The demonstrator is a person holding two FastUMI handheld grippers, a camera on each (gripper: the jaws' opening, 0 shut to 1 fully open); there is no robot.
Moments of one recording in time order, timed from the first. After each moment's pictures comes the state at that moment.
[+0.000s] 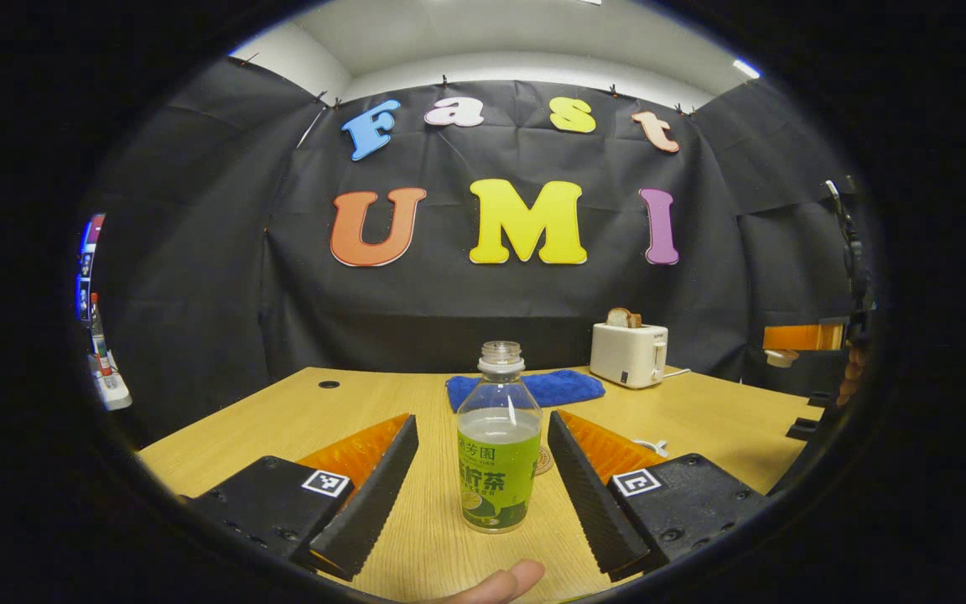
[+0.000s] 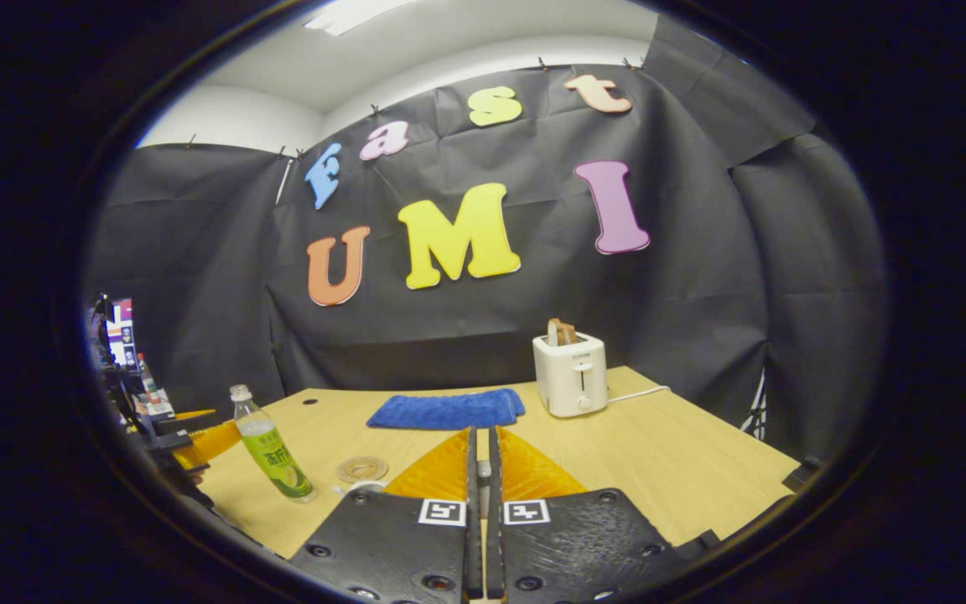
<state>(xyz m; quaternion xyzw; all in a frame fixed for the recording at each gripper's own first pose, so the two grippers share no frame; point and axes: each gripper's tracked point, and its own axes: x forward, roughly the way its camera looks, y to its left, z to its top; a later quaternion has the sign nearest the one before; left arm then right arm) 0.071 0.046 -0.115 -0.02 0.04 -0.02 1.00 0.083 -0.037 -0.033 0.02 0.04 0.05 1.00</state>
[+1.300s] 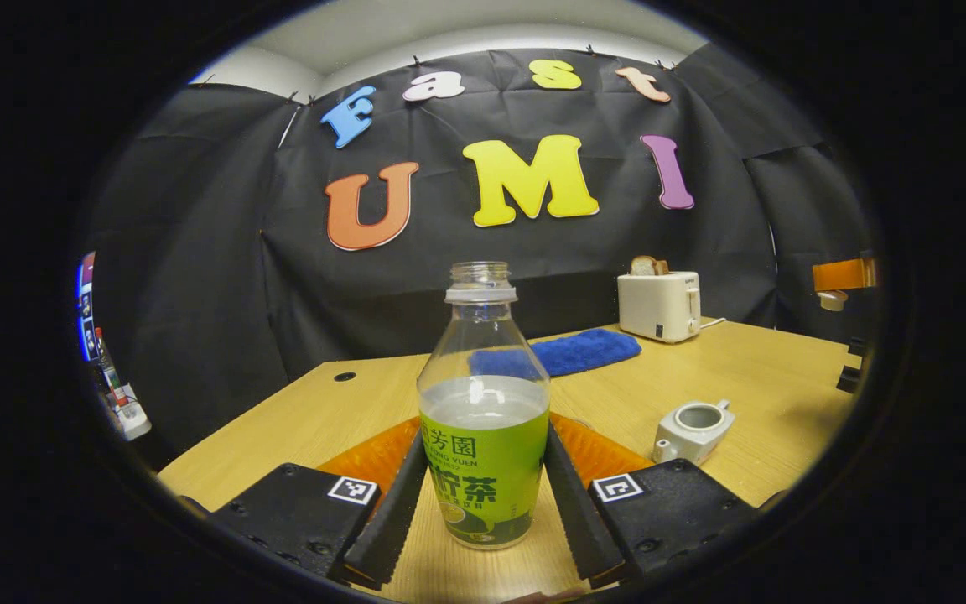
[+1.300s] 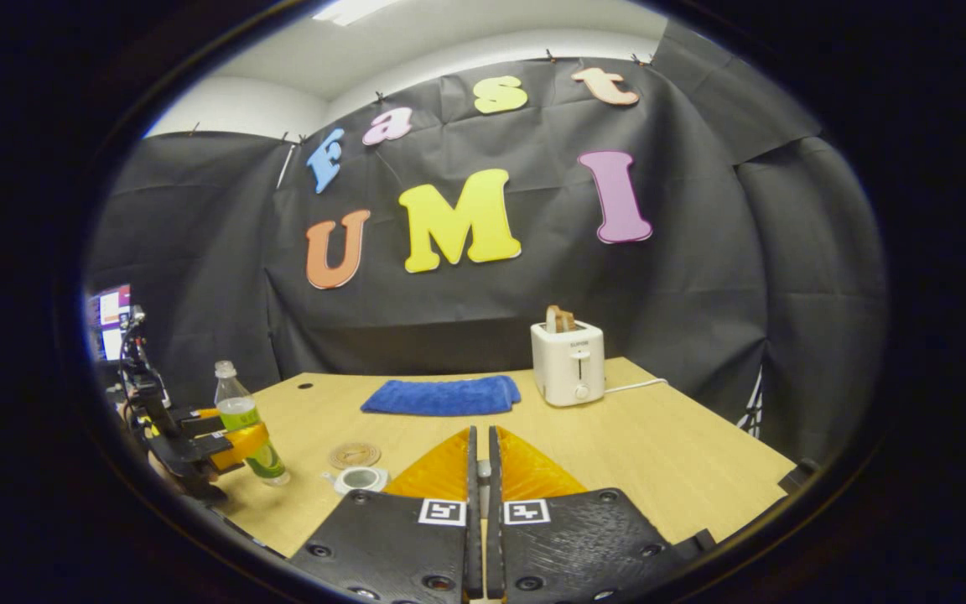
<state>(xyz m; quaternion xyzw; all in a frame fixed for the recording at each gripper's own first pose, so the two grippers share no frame) 0.102 0.056 -0.148 0.06 0.09 0.01 0.99 0.086 -0.046 -0.044 0.01 0.06 0.05 1.00</state>
